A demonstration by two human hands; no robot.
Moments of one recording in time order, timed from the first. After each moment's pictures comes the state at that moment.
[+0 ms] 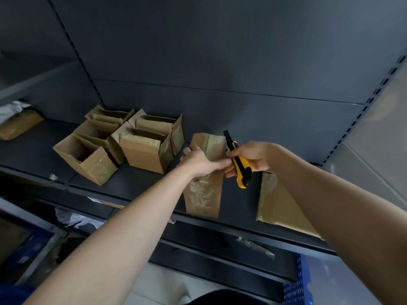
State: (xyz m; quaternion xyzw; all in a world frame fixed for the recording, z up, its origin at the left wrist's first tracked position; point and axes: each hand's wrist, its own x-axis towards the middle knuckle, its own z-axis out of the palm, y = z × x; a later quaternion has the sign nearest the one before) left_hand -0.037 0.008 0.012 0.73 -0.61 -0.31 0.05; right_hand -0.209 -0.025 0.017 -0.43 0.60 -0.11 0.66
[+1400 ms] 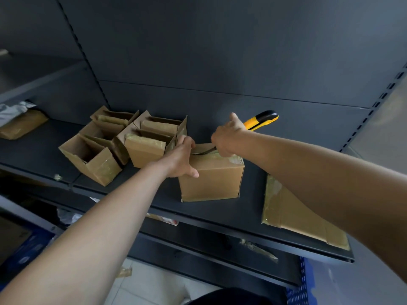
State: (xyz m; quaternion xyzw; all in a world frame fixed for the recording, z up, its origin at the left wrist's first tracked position) left_hand 0.036 -0.008 0.006 0.59 -0.77 -0.21 0.11; right_hand -0.123 -0.027 0.070 -0.80 0.51 0.28 -0.17
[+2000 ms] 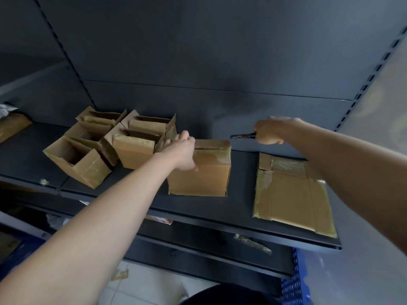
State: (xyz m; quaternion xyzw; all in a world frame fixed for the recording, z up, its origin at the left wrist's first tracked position) left_hand -0.003 -0.007 0.024 0.60 -0.80 -0.08 -0.04; right_hand -0.249 -0.039 0.068 -0.71 0.67 0.20 0.06
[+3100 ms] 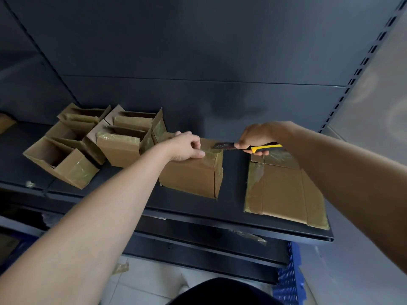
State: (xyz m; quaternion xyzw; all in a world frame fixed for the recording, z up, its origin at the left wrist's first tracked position) left_hand -0.035 -0.032 0.018 0.57 -0.77 -0.28 0.00; right_hand -0.270 -0.040 0.037 -0.69 0.61 0.10 0.37
